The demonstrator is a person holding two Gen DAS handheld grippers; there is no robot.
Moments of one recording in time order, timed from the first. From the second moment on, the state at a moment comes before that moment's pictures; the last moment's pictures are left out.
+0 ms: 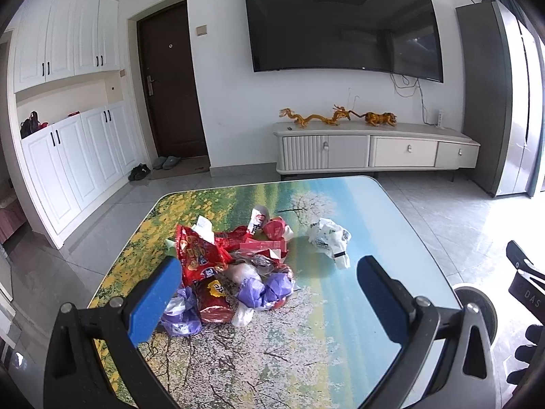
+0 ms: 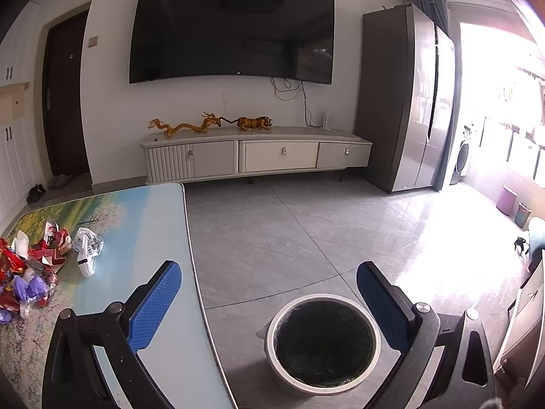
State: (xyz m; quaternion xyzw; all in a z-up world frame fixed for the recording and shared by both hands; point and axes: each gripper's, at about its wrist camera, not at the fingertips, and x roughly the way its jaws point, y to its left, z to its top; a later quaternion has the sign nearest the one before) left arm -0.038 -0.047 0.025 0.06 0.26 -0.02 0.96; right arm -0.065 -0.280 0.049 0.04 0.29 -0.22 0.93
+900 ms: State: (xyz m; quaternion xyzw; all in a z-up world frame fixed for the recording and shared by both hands) left arm -0.040 -0.044 0.027 0.02 0.24 -0.11 0.96; right arm -0.086 -0.298 0.092 0.08 0.27 -0.24 0.93
